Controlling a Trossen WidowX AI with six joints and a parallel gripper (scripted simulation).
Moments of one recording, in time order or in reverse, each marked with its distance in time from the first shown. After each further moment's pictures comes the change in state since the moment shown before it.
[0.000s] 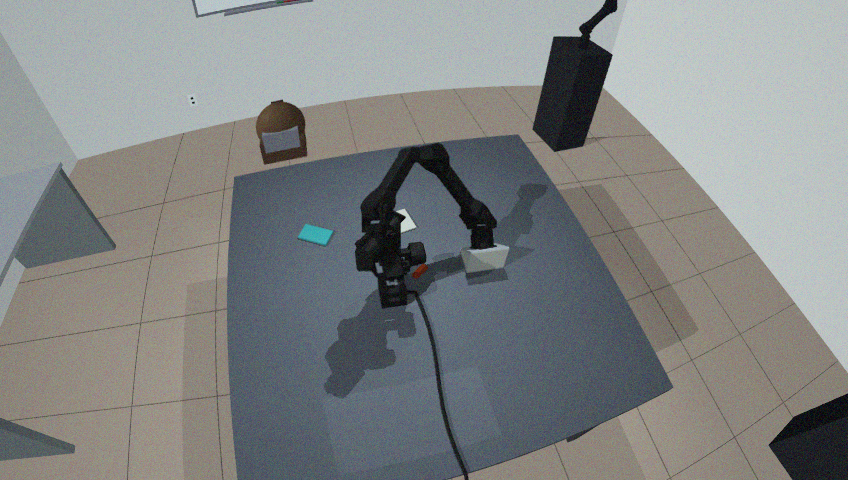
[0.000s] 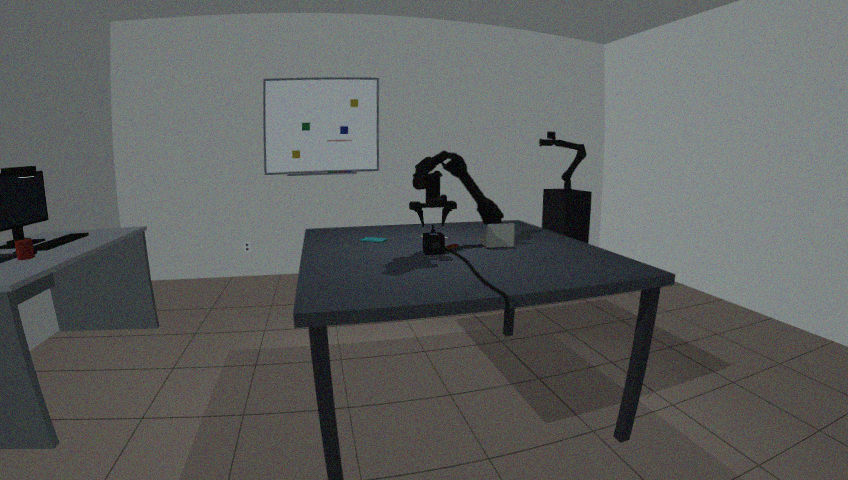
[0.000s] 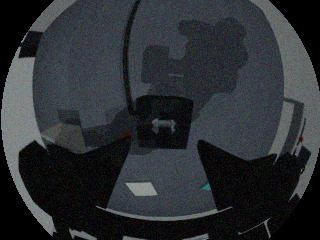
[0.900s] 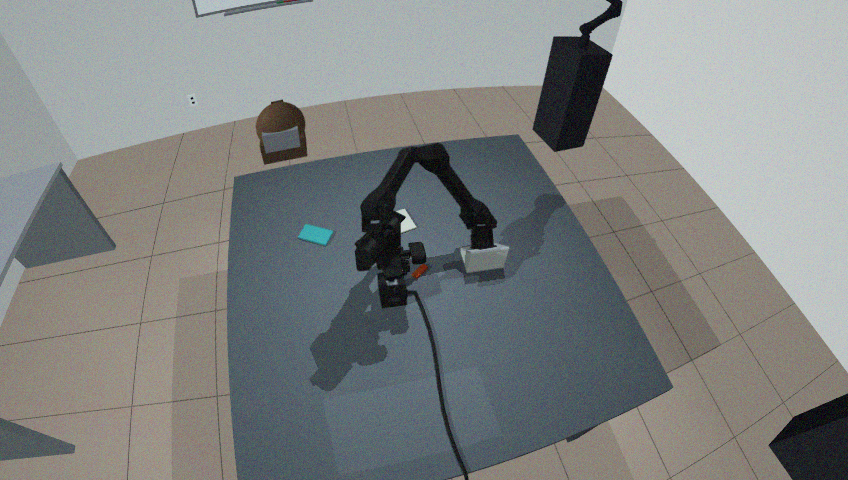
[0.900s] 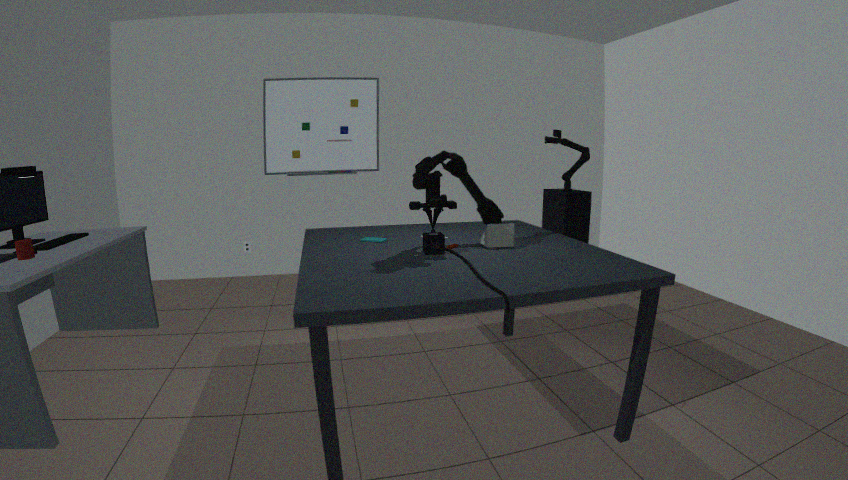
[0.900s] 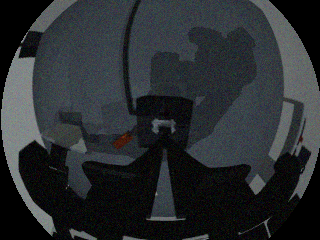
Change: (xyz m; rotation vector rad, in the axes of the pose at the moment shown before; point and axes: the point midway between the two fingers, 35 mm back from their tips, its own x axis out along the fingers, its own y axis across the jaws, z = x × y) arm 0.000 0.000 0.000 0.000 -0.001 0.000
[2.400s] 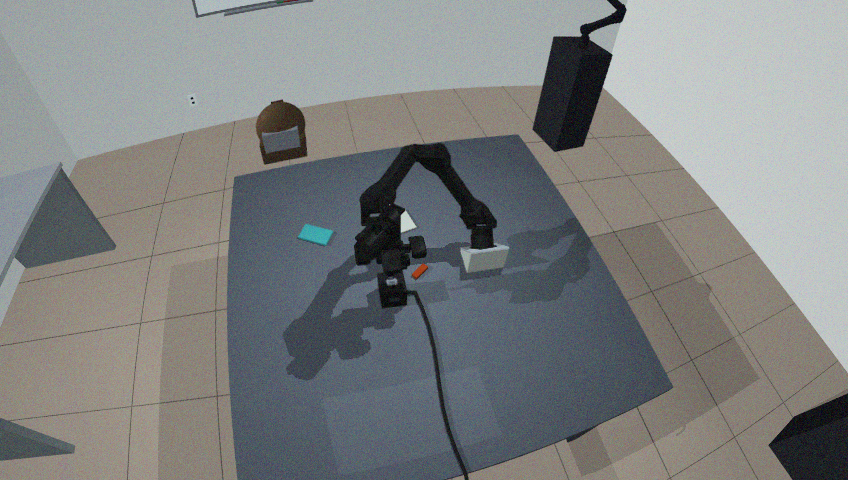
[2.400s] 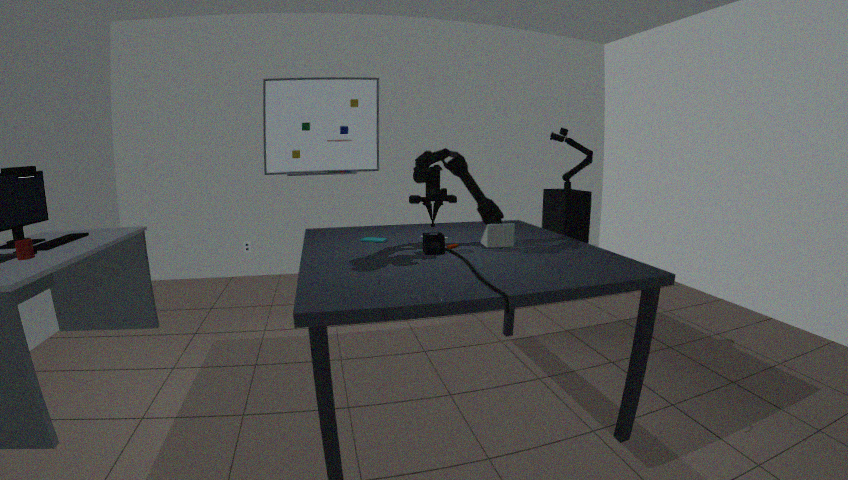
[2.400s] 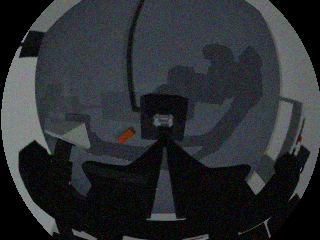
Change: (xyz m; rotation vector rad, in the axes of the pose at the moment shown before) arm -0.025 0.000 -0.001 -0.003 0.002 -0.002
